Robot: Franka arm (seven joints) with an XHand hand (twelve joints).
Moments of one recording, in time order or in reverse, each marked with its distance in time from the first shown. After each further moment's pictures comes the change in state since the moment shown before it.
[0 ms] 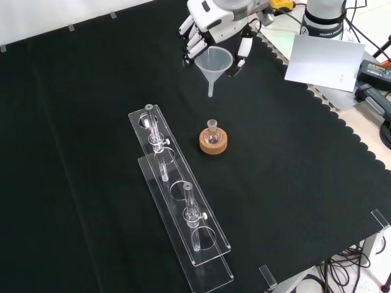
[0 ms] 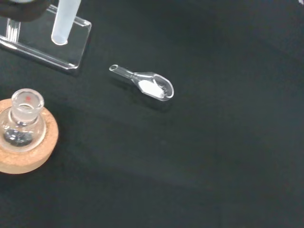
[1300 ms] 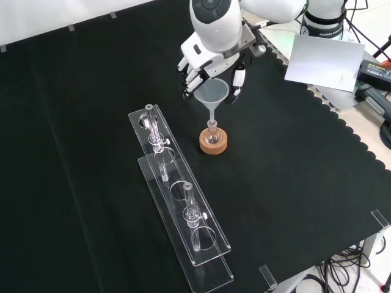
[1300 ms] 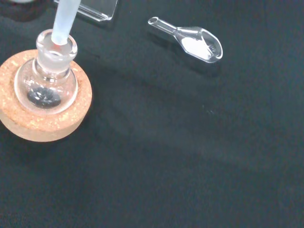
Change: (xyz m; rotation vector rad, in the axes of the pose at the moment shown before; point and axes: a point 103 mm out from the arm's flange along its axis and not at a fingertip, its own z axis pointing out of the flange) arm 0.038 0.036 0.063 0.072 0.024 -0.053
